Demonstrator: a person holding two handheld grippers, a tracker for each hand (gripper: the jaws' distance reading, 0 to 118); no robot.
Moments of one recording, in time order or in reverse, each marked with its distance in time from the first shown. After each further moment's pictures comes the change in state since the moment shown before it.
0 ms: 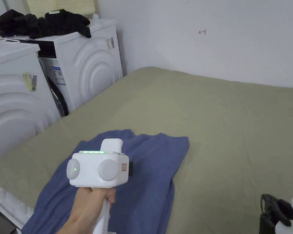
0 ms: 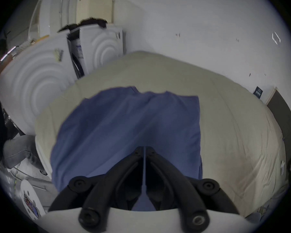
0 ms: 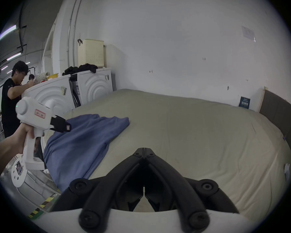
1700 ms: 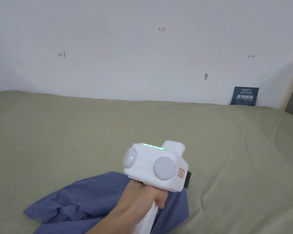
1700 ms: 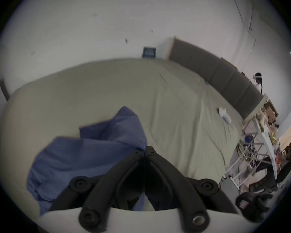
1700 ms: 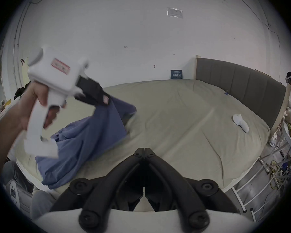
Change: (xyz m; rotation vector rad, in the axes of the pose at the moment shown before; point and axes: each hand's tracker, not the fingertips) left arm 0.481 -0.050 0.097 -0.076 -0.698 -0.596; right arm 0.182 -0.071 0.181 -0.060 -0.463 -0.285
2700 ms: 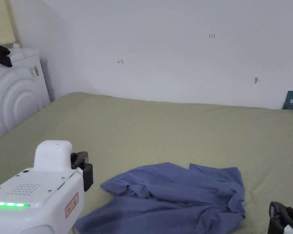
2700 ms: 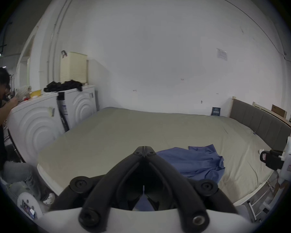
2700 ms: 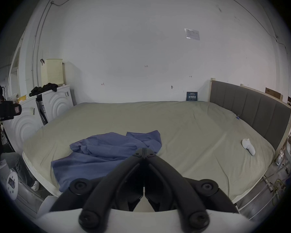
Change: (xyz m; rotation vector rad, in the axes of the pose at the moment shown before) left arm -0.099 -0.221 0.354 0.572 0.652 0.250; right arm -0.059 0.024 0.048 0.171 0.126 0.096
